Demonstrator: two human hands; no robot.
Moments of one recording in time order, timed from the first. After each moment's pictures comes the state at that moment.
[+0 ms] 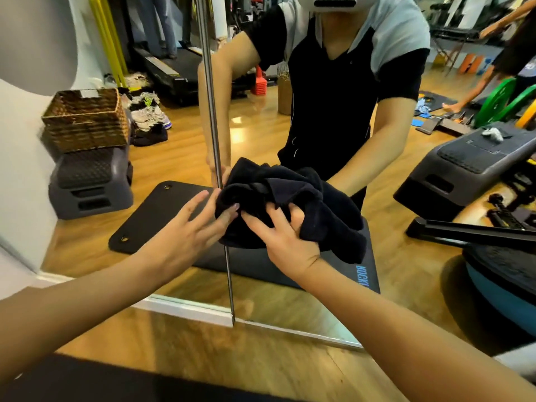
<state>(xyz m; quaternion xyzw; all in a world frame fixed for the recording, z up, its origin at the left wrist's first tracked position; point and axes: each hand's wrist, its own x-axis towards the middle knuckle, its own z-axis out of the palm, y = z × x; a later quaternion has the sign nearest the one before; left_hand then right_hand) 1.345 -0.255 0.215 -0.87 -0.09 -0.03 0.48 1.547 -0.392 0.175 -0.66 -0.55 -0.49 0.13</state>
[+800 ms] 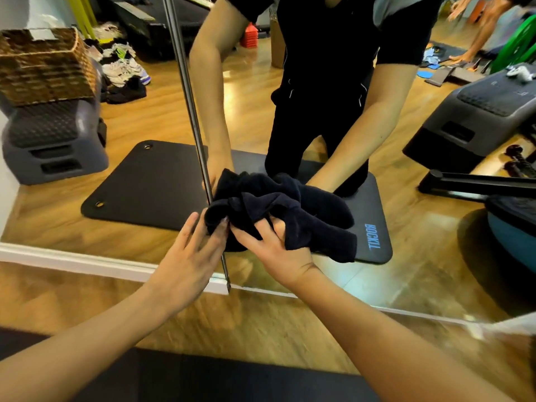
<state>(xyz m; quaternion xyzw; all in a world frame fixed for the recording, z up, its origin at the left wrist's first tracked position) 1.355 -0.282 0.007 -0.95 -0.09 -0.14 0.27 1.544 -0.406 -0.001 -0.64 -0.63 -0.43 0.07</state>
